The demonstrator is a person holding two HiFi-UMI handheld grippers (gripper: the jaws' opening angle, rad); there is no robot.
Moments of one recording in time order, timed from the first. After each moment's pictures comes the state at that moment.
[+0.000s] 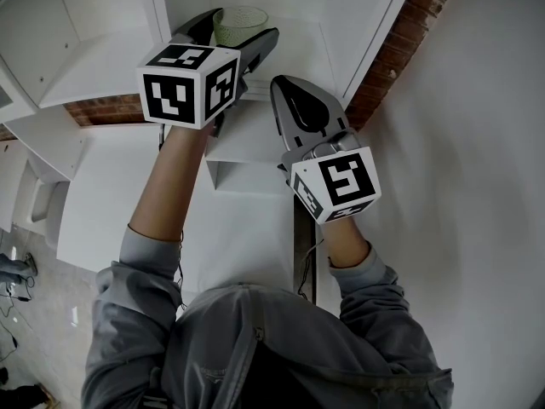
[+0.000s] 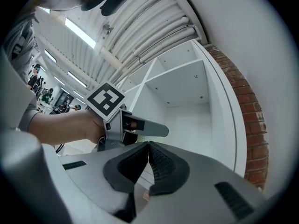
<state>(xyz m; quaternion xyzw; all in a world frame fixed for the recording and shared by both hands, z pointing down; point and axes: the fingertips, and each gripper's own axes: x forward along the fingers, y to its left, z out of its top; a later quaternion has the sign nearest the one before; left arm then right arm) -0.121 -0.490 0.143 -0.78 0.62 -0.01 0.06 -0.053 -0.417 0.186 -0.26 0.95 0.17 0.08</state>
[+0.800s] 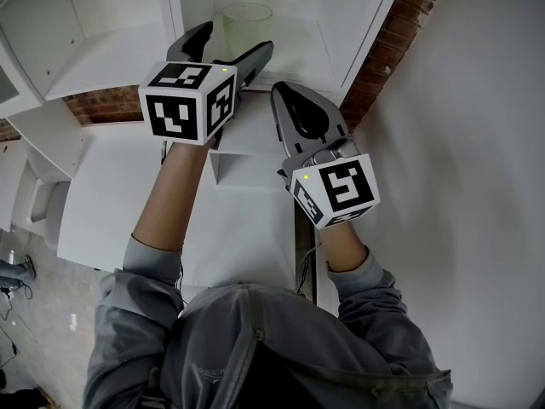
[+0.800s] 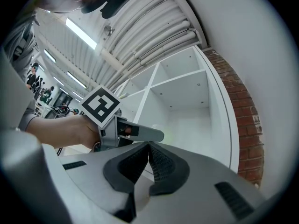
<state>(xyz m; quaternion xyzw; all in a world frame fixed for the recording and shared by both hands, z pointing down) -0.124 -0.448 0.155 -0.77 0.64 0.00 0.06 -0.045 -0.379 0.187 -0.27 0.95 0.17 0.08</state>
